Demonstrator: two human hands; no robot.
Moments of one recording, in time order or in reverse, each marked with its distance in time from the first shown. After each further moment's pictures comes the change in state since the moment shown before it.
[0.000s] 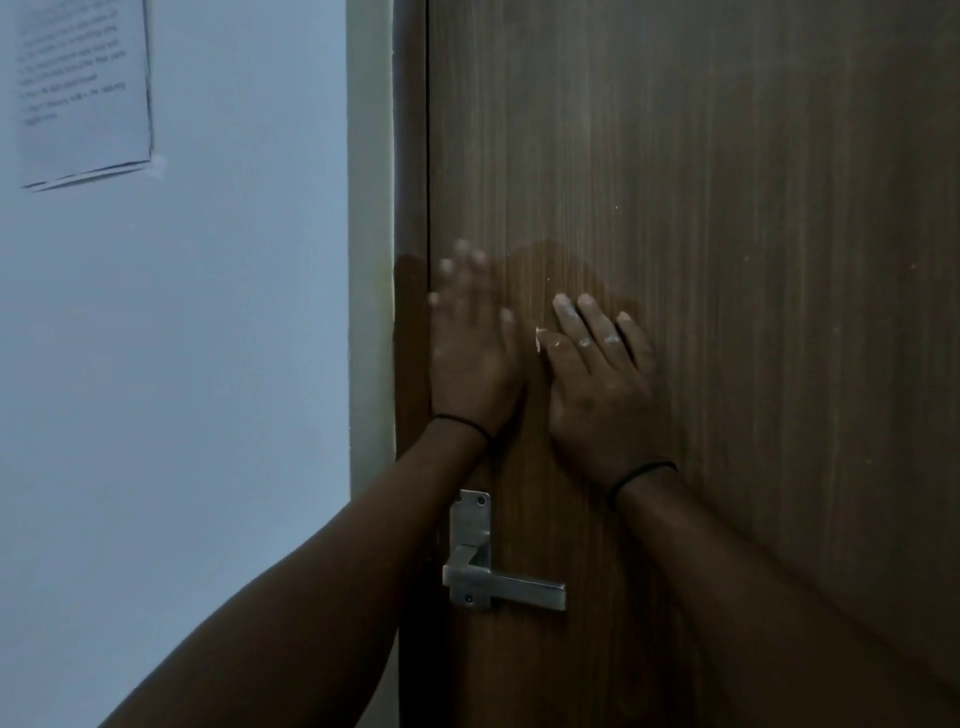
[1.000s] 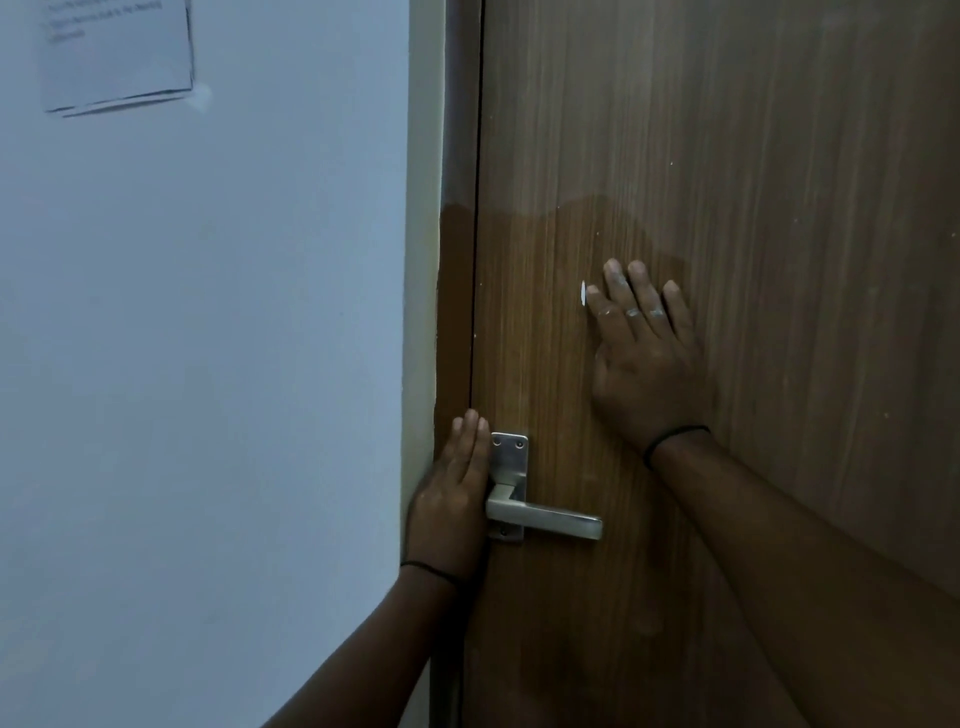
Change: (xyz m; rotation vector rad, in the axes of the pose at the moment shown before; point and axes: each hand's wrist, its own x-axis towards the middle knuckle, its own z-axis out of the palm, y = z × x) left_hand -0.191 -0.064 -0.033 0.048 -0.278 0.025; right_hand -0.011 -0.009 -0.014 -0.024 -0.138 0.026
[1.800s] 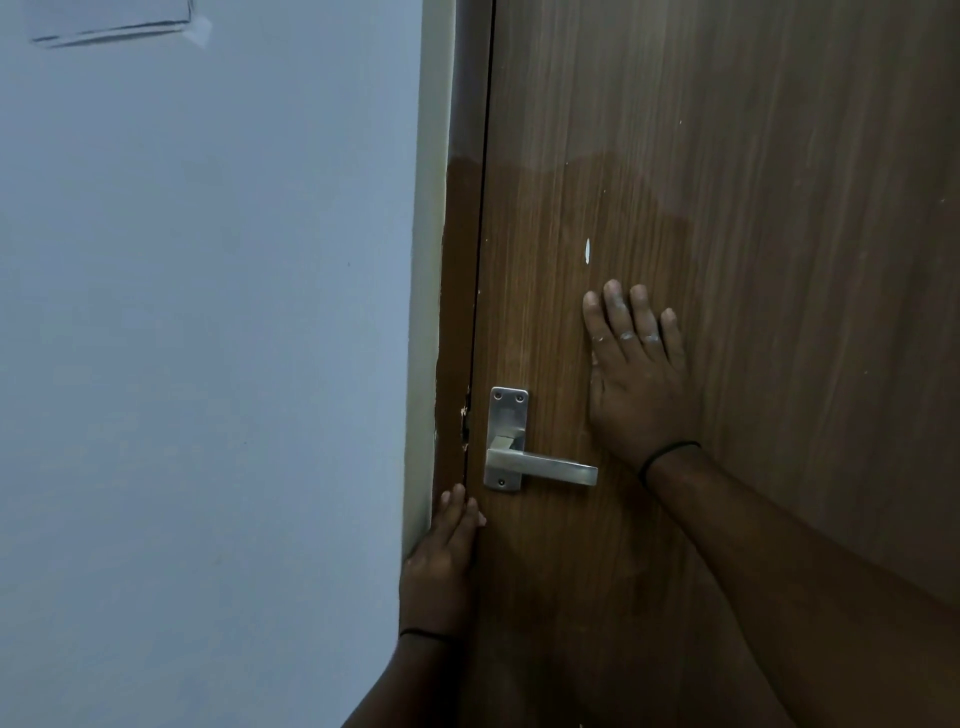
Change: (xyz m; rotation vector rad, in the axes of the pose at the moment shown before) left_hand -0.117 -0.002 0.039 -0.062 0.048 -0.139; right_hand -0.059 -0.011 -0.006 -0.052 -0.234 0.046
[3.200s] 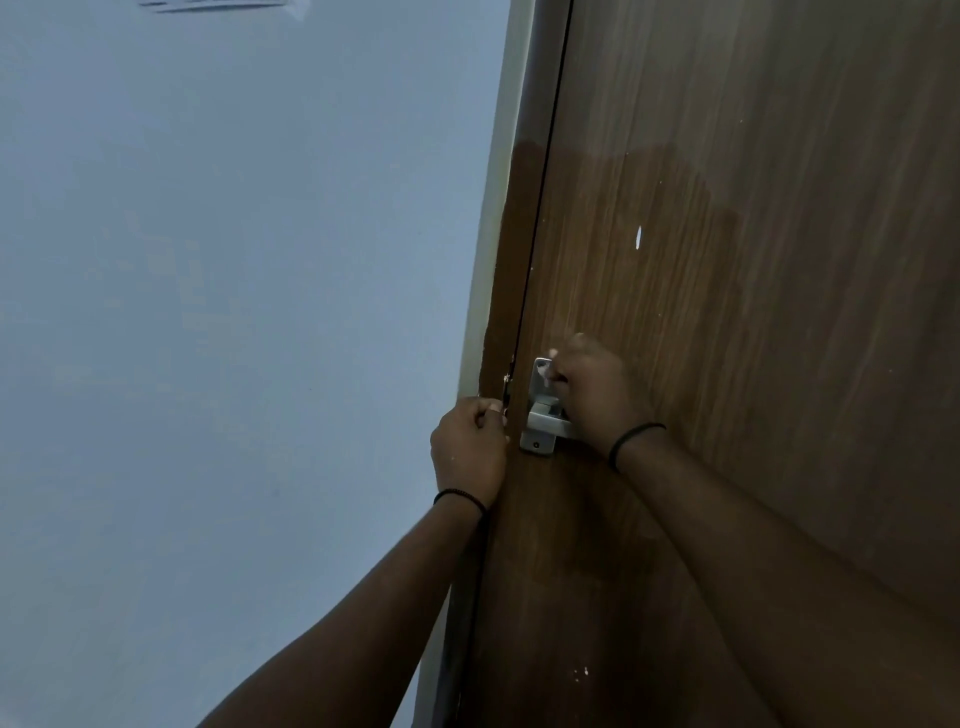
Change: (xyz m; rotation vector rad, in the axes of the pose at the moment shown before) left_hand 0.086 0.045 -0.079 -0.623 0.060 -0.700; right_hand 0.010 -0.085 -0.030 0.343 -0.523 0.006
